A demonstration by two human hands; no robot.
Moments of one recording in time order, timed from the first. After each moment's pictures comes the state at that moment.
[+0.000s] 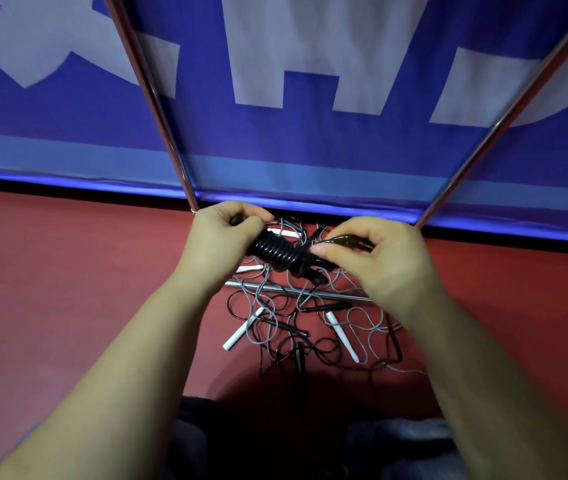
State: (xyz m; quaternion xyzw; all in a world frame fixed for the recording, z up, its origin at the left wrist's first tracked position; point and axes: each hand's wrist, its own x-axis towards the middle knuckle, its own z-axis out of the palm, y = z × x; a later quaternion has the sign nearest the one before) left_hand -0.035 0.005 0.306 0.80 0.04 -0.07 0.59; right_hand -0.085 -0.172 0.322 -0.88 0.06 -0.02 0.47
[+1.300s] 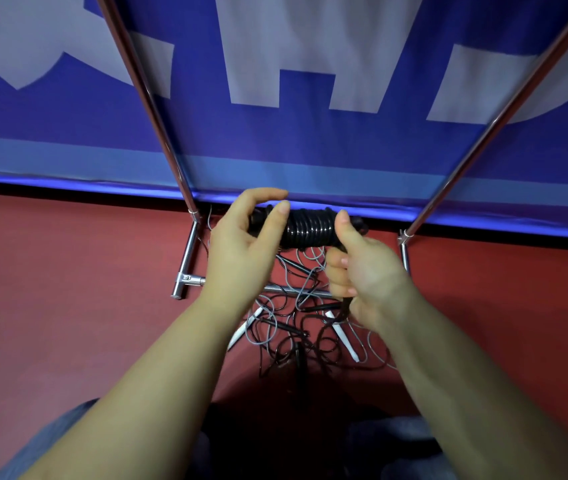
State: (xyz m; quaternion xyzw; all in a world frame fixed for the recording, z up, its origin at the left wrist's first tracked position) left_hand -0.055 -0.019 0.302 0.77 -0.04 0.03 0.64; right_hand -0.078 -0.148 0.314 -0.56 0.28 0.11 0.77
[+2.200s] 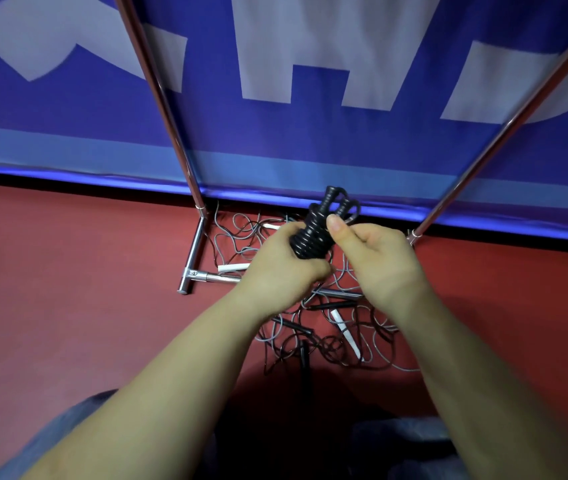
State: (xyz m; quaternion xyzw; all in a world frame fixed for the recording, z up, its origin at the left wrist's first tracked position) left_hand -0.054 -0.028 0.290 0.74 0.00 -0.24 0.63; right_hand -0.079 -0.157 0.306 -0.85 0.12 0.02 0.51
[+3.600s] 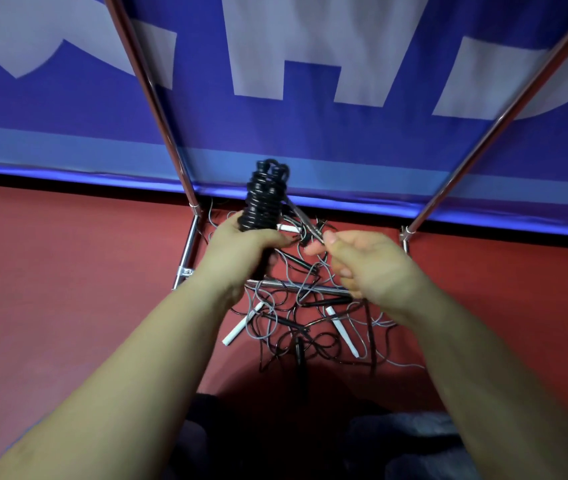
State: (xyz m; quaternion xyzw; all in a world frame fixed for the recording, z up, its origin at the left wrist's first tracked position) left_hand -0.041 -0.011 0.291 0.67 0.15 -0.20 0.70; right_hand -0.081 -0.166 0.303 -0.77 0.12 0.18 0.60
